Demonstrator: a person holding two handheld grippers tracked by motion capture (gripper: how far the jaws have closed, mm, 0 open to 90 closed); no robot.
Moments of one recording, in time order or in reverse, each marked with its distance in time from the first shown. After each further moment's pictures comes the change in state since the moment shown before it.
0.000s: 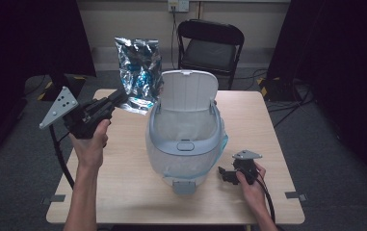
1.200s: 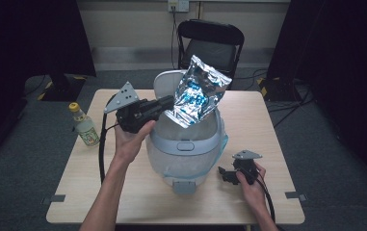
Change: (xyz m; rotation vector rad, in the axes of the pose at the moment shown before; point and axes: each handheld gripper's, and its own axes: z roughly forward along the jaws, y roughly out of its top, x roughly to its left) left arm -0.030 -0.030 0.082 0.194 -0.175 0.006; right arm 0.000 0.000 0.000 0.000 0.000 0.000
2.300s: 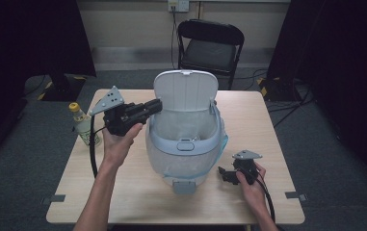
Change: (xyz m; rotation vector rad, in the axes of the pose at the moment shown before) left arm 0.018 -0.013 -0.031 0.015 0.021 -0.049; right arm 0.000 0.000 0.000 0.000 0.000 0.001
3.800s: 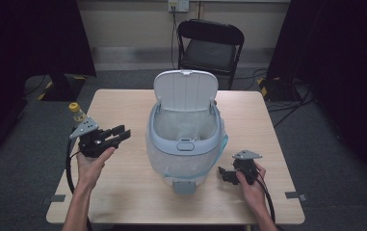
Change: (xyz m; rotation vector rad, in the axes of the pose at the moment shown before) left arm 0.053 -0.105 -0.067 0.210 0.226 -0.133; right arm 0.000 0.000 0.000 0.000 0.000 0.000
